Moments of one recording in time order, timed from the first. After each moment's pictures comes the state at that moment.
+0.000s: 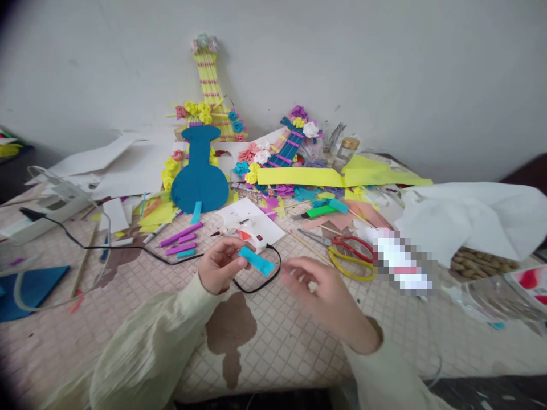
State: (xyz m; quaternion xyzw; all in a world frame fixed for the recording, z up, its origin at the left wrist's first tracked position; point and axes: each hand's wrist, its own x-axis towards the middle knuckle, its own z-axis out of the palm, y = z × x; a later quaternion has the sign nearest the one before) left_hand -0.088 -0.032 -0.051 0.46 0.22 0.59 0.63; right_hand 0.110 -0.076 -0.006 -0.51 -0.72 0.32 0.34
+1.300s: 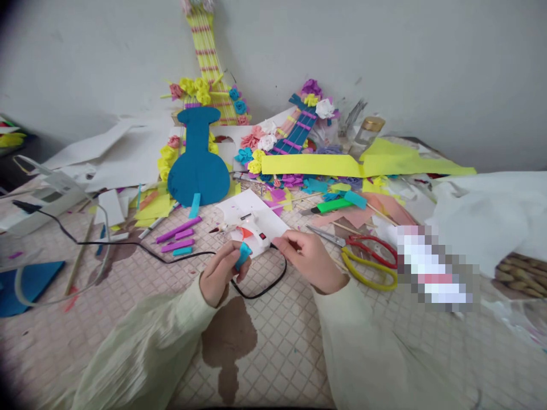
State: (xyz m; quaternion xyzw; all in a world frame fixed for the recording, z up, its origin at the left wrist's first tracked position) left_hand -0.084 -0.034 -0.049 0.46 0.41 0.49 0.62; right_hand 0.095 -0.002 -0.033 -0.50 -0.72 0.35 0.32
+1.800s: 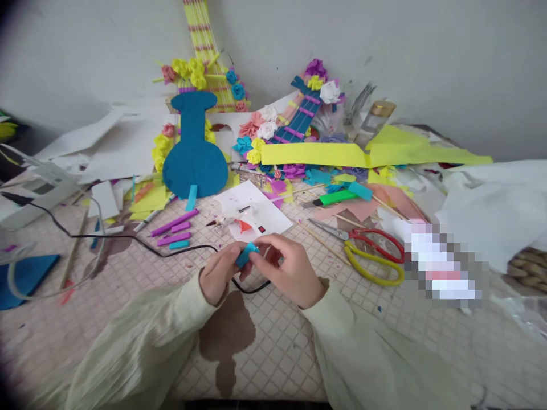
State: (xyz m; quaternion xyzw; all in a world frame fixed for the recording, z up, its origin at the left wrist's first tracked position) left_hand -0.082 -0.036 -0.054 0.51 0.44 0.44 0.60; right_hand 0.064 -0.024 -0.046 -0.45 -0.68 0.42 0.40
